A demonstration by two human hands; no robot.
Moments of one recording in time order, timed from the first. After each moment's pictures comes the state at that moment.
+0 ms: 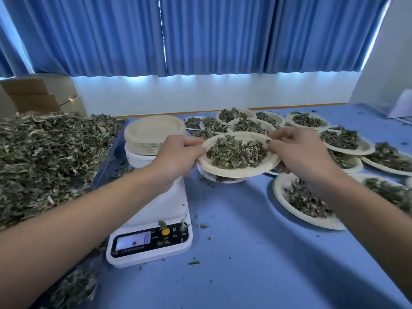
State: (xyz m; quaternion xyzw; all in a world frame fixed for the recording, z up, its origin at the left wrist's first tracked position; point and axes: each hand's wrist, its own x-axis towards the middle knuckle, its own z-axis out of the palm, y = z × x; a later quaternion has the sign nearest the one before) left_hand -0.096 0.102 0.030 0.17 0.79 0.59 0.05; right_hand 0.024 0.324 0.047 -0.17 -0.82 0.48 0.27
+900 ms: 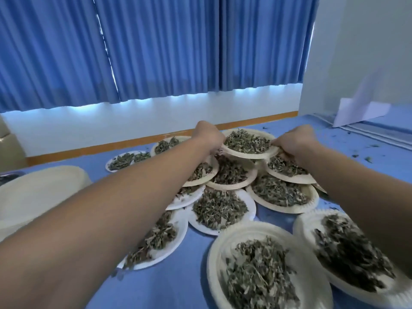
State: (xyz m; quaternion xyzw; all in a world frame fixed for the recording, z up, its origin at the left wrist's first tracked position) left_hand -0.184 0.406 0.081 0.25 0.86 0.43 0.05; right_hand -0.061 0.579 0.058 -0.42 -0.73 0.46 0.29
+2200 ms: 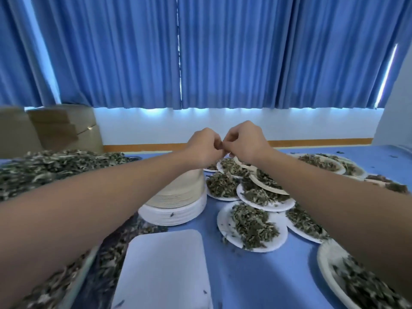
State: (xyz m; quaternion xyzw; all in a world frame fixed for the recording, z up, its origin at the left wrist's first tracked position) left_hand -0.238 0.147 0.103 0.33 0.89 0.30 -0.10; right_hand -0.179 0.282 0.114 -0.03 -0.93 0.27 0.25
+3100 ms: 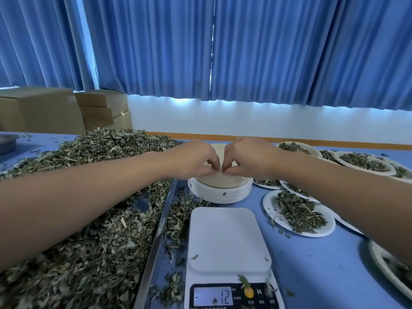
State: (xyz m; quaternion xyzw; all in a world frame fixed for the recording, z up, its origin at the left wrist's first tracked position) left_hand -0.217 -0.019 0.076 0.46 0.88 0.09 -0.08; right_hand -0.166 0.176 0.094 0.23 -0.96 -0.09 0.09
